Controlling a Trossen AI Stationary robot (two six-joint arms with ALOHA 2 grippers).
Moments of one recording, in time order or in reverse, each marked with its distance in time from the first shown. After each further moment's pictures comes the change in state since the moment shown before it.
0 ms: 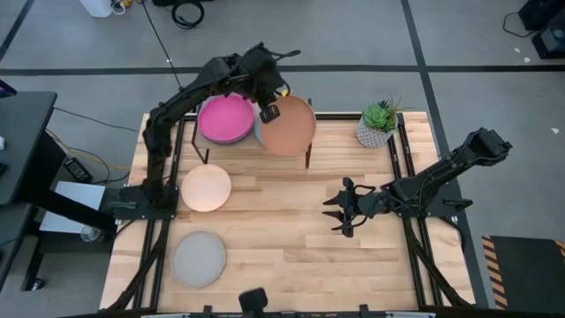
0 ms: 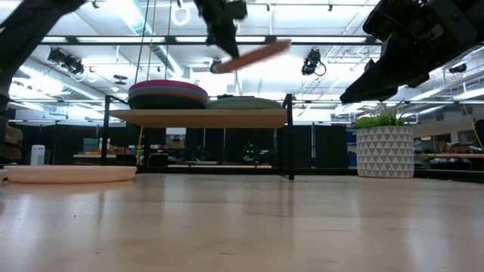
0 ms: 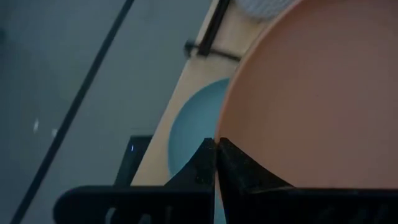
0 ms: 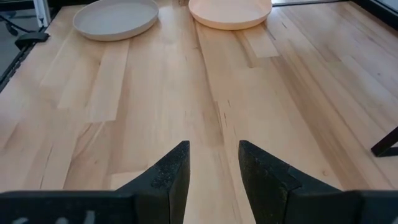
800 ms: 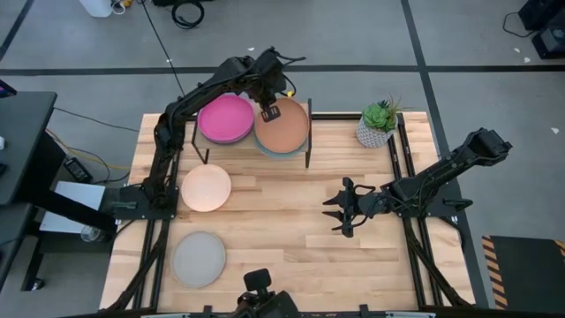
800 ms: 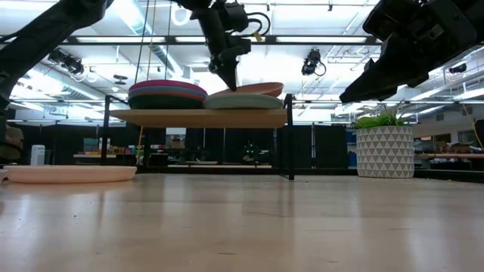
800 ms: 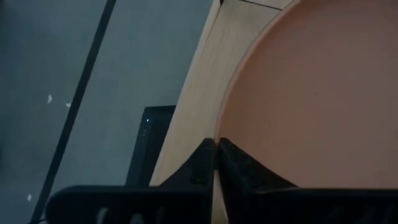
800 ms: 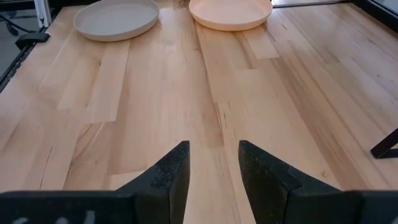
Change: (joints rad) left arm 0.071 0.137 -0.002 -0.009 -0.053 0.107; right arm 0.000 0.000 0.000 0.004 0.000 -0.004
